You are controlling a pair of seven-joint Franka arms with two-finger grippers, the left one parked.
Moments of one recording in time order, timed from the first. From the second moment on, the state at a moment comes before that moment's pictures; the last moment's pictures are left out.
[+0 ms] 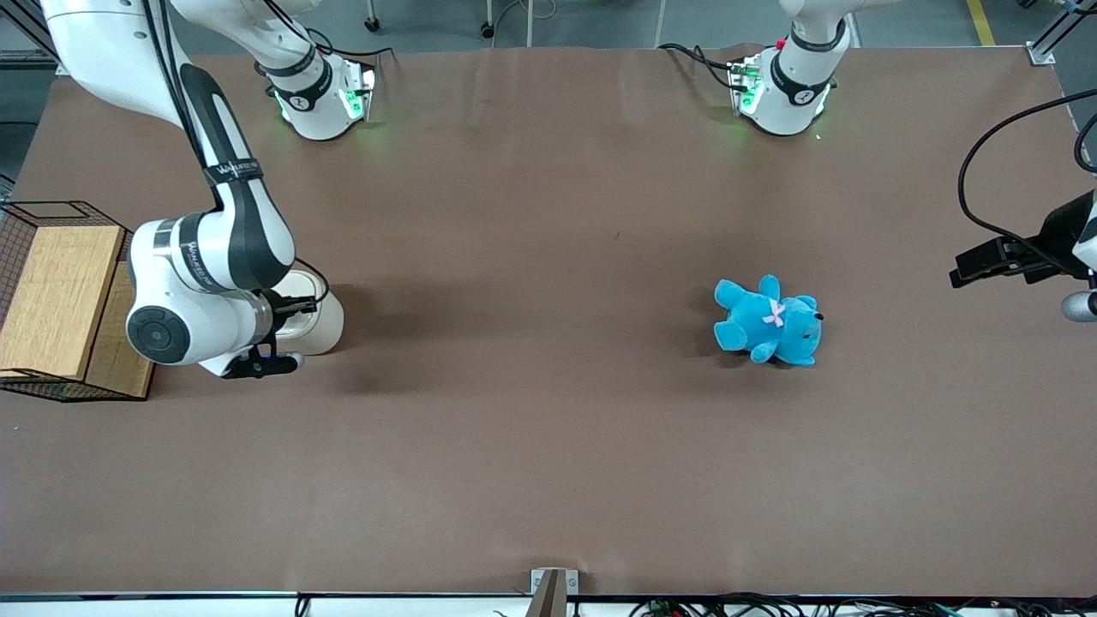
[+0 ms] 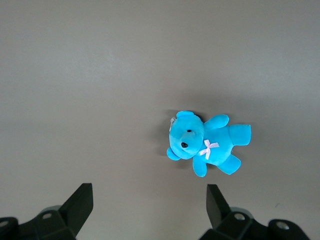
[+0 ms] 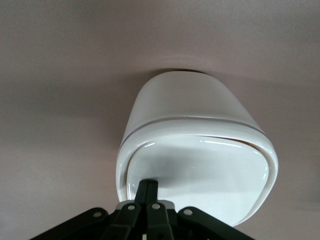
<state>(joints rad) 0.16 0.44 -0.03 -1.74 0.06 1.72 0.01</state>
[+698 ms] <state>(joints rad) 0.07 0.38 -0.05 -1.43 0.04 1.43 0.00</state>
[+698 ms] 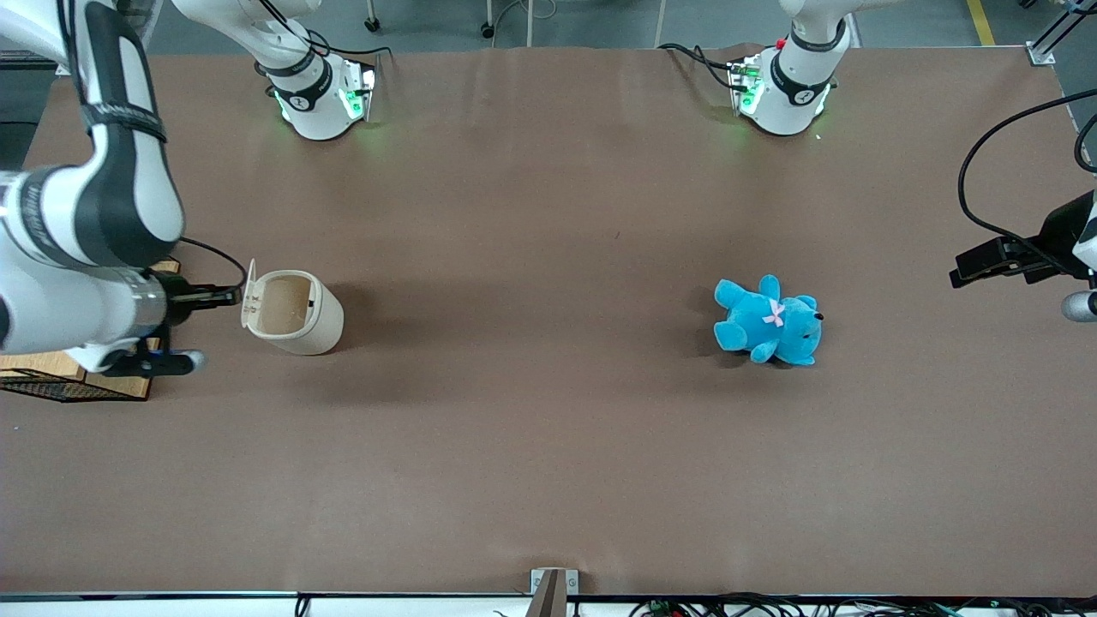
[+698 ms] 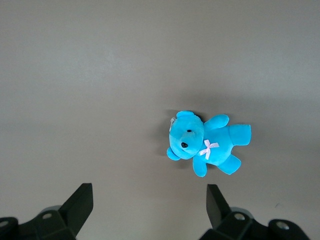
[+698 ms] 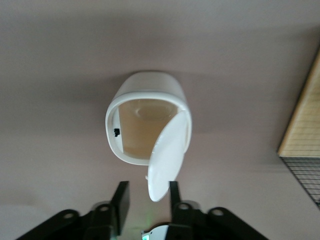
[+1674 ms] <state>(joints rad) 0.02 0.09 -0.06 -1.34 0.03 1.51 -0.01</state>
